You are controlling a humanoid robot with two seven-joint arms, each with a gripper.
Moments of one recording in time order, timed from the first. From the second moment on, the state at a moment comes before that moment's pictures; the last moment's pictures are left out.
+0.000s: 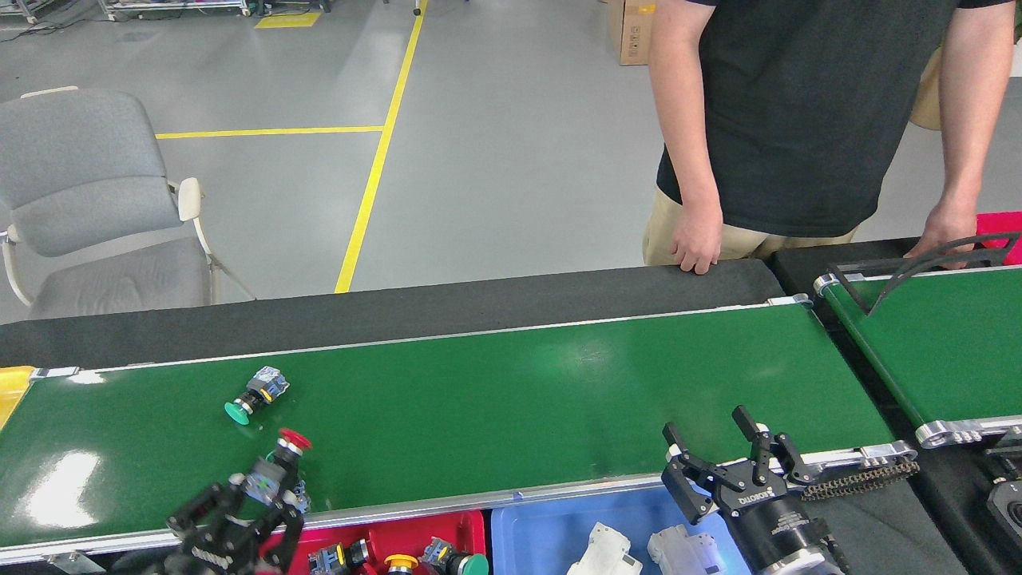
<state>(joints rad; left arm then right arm) 0.33 0.08 0.11 -1.76 -1.48 -0.51 -0.06 0.15 0.07 -0.13 -1.73 1.38 -0.37 0.04</state>
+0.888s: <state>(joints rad) 0.35 0.03 0.25 -1.77 -1.48 -0.57 -0.07 0.29 0.06 -0.15 -1.76 1.44 -0.26 -0.03</state>
